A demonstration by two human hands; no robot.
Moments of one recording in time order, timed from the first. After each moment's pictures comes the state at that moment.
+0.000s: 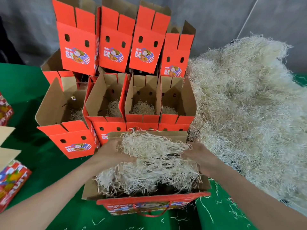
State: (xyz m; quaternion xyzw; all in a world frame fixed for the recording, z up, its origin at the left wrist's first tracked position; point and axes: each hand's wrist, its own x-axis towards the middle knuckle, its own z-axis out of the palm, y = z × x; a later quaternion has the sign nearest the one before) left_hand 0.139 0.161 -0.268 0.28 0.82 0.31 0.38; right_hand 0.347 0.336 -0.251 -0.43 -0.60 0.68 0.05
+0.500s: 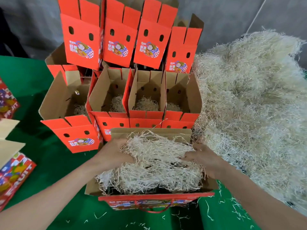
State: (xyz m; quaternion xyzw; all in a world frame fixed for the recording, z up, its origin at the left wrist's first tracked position) left_hand 0.148 0.155 -0.267 0.33 0.81 0.29 0.37; right_hand 0.351 0.347 -0.273 -0.44 -0.61 0.66 0.00
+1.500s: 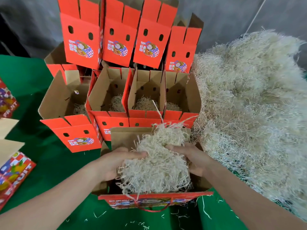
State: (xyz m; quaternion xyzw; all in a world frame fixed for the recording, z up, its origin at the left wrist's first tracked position) left_hand 0.170 0.159 -0.264 0.13 0.66 0.46 0.58; right_hand 0.331 0.331 -0.272 -0.40 -0.52 0.75 -0.03
